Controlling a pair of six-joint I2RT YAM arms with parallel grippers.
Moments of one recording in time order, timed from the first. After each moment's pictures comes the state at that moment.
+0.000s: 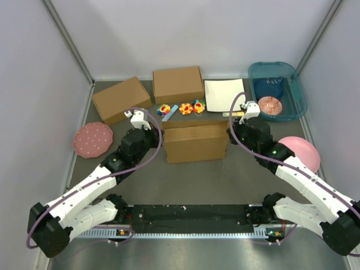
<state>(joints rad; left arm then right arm) -0.65 0.91 0.66 -0.03 -0.26 -0.55 0.58 0.97 0.78 -0.25 0.18 0.36</state>
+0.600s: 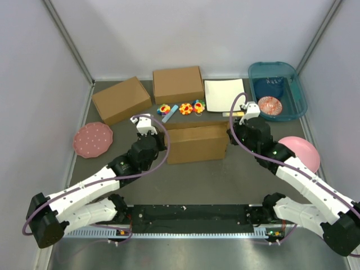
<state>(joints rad) -0.85 0.94 0.66 -0.02 -0.60 -0.51 0.59 0.96 0.77 -0.26 0.18 0.36</state>
